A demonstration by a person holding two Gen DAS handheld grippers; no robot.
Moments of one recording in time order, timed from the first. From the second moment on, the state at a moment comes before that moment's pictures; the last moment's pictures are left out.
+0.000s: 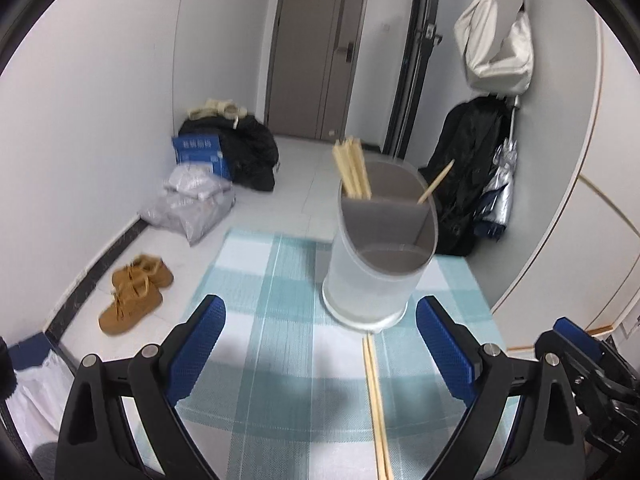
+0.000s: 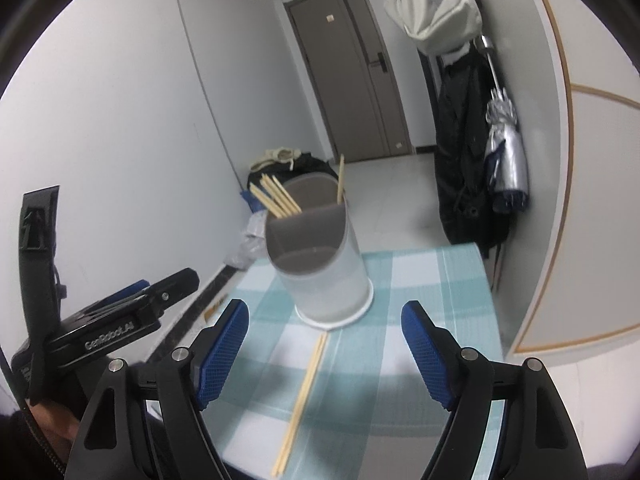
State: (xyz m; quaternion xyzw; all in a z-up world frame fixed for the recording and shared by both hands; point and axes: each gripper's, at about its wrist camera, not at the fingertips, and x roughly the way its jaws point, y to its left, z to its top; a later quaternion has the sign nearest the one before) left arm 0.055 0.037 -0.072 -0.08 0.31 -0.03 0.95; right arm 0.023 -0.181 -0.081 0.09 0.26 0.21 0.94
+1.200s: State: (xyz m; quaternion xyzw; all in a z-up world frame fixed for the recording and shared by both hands) left arm 0.107 0.126 -0.128 -0.24 0.42 0.02 0.87; right arm 0.113 -0.087 -0.195 -0.04 0.49 0.20 0.85
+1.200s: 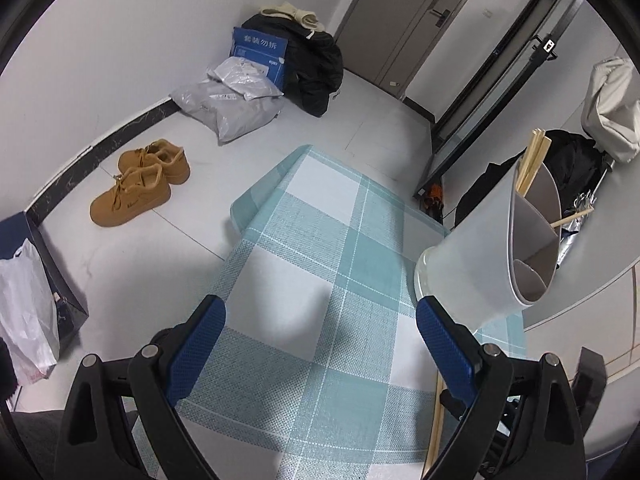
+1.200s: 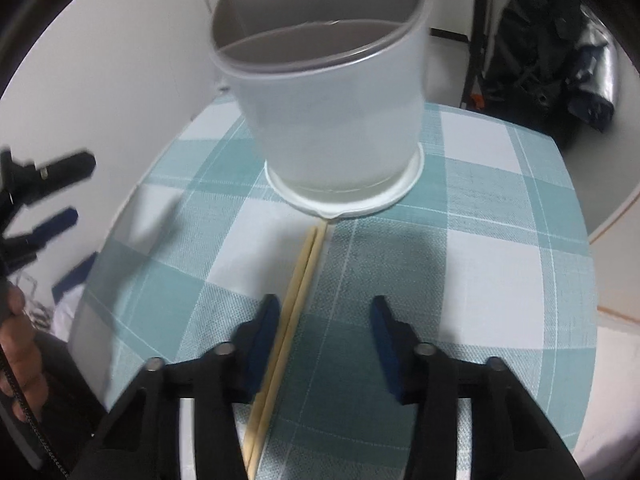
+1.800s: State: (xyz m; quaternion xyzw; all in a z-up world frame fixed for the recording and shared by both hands) left arm 0.109 0.133 -0.135 -0.24 0.44 0.03 0.86; right arm 0.101 -0.065 -0.193 -0.13 0.50 0.20 0.83
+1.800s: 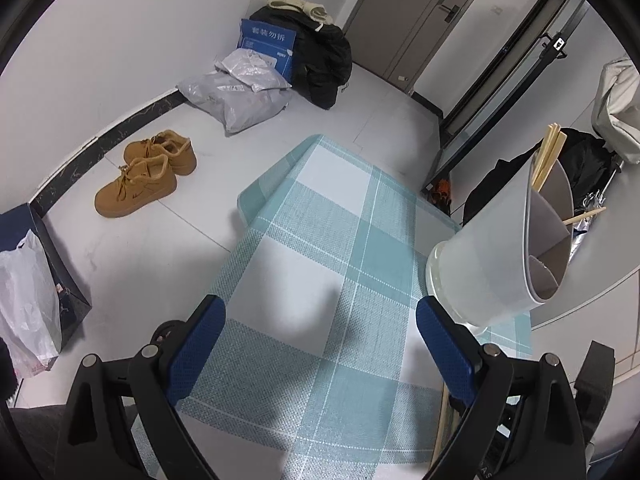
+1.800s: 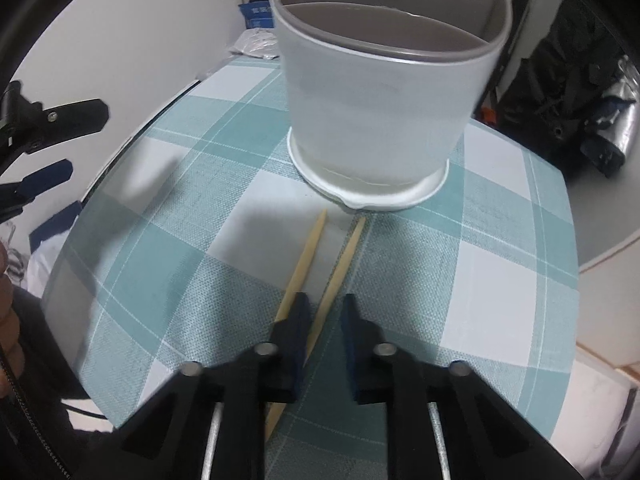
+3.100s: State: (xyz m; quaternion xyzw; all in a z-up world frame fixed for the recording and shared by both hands) left arm 0.106 0.119 -0.146 -0.20 0.46 0.03 0.86; right arm 0.131 -0.089 -0.158 -0.06 0.50 0.22 0.84
